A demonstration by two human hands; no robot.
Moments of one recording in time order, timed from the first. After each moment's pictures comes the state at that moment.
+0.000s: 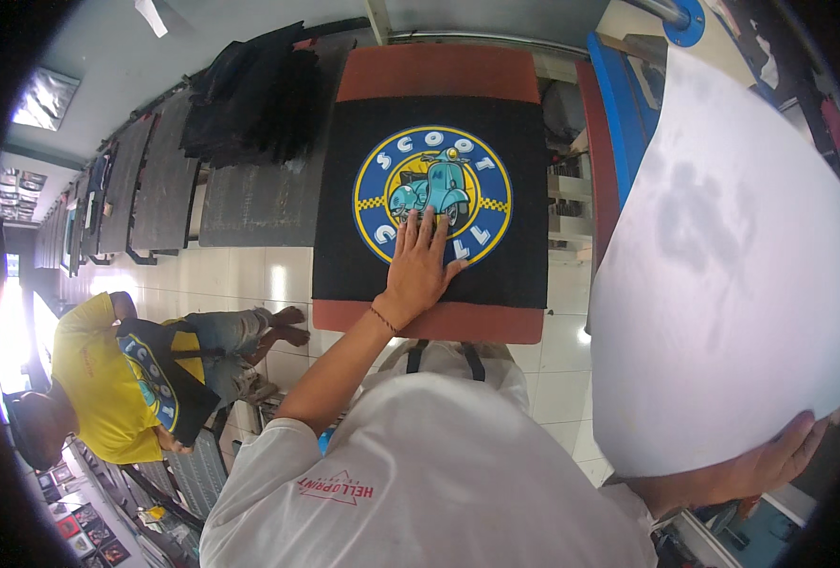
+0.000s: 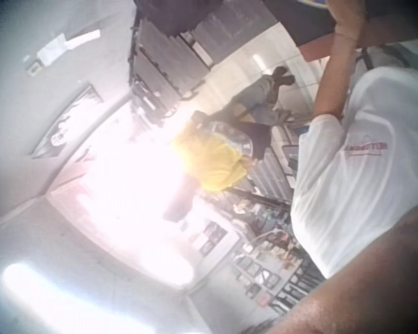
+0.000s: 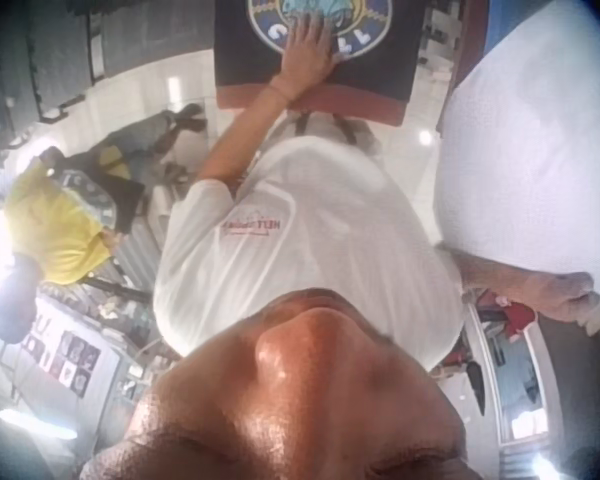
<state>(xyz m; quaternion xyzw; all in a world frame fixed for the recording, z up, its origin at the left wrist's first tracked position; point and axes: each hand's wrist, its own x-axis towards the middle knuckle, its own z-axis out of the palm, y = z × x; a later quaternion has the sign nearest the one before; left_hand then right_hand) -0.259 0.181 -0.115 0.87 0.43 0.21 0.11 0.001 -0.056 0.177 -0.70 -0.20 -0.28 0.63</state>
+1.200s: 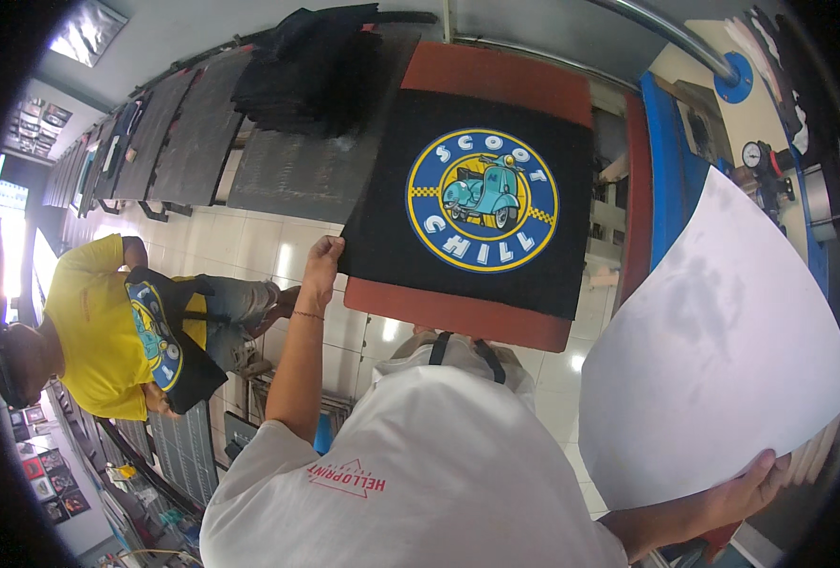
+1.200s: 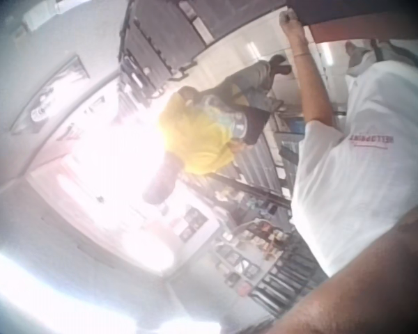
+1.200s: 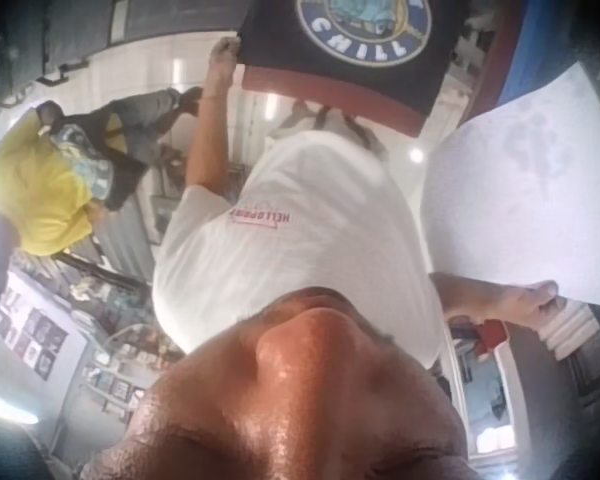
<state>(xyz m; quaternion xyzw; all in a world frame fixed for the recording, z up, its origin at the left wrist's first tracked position) -0.471 0.203 -0.175 0.36 0.59 0.43 0.59 -0.021 -0.091 0.169 -0.78 -0.26 -0.19 0.54</state>
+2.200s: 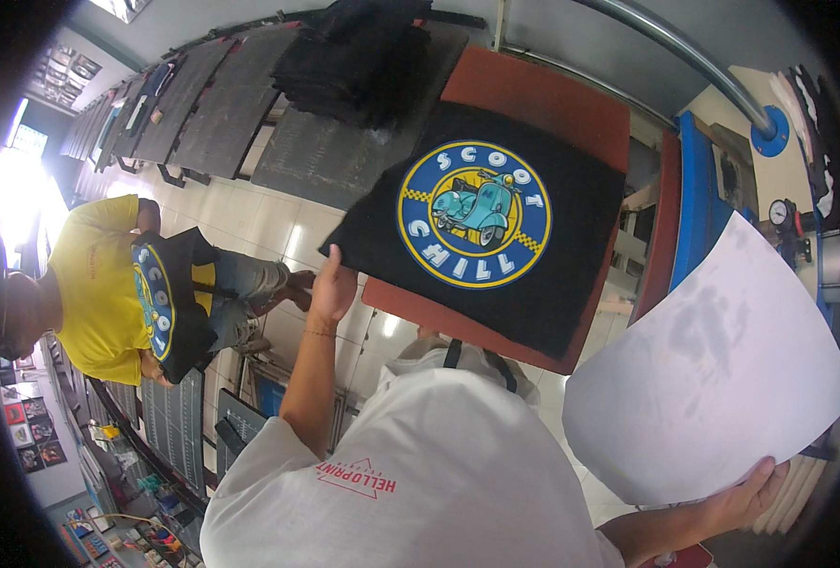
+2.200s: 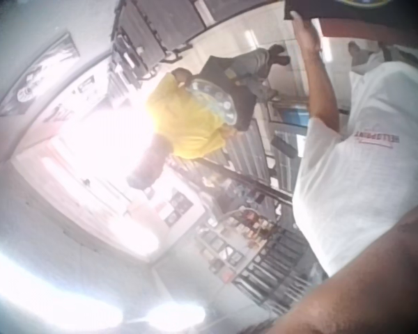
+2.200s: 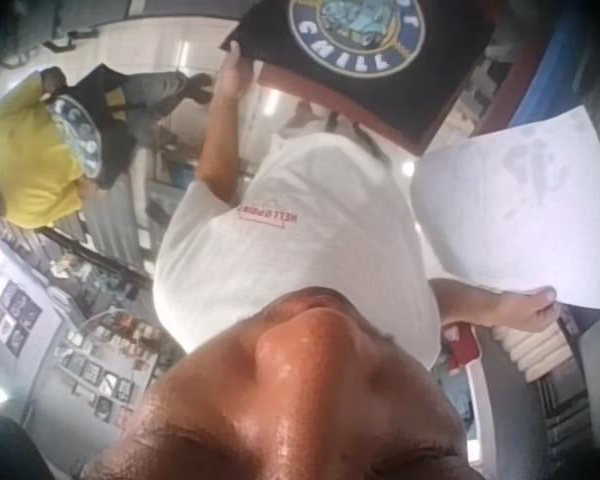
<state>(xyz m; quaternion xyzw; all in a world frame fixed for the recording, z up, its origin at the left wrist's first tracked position) -0.468 0.160 -0.153 0.29 0.33 0.59 0.68 -0.013 -0.050 0.175 -0.80 -0.25 -0.18 0.51</state>
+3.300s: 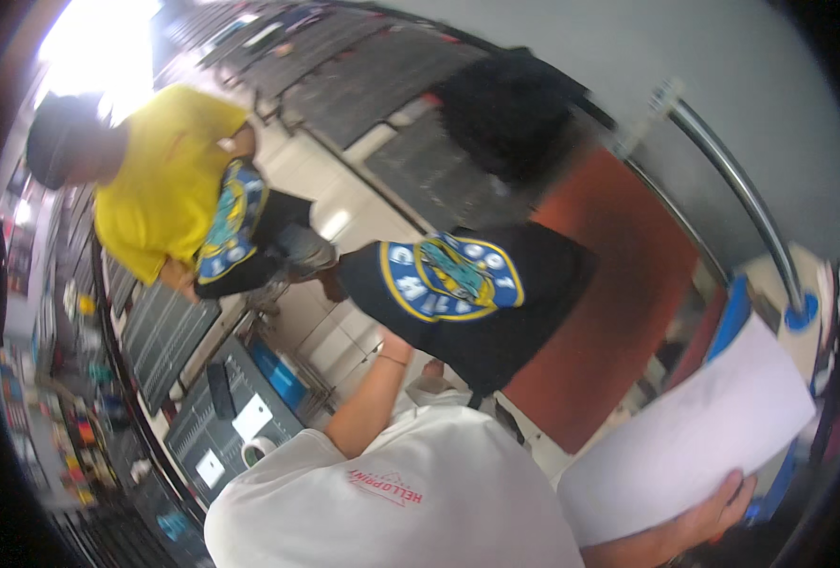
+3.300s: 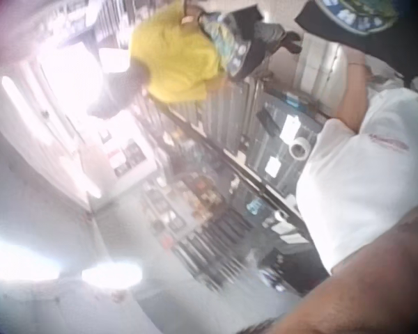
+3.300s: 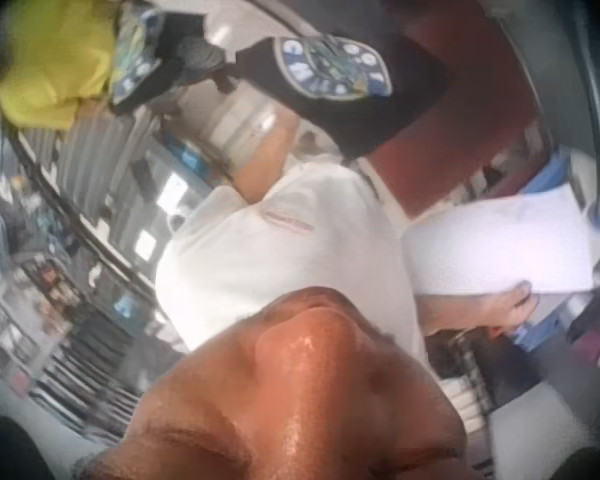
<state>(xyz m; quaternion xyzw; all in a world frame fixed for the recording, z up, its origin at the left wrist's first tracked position) -0.455 0.119 -0.188 0.07 0.03 0.81 0.58 -0.024 0.053 0.155 -0.69 -0.42 0.08 0.59</state>
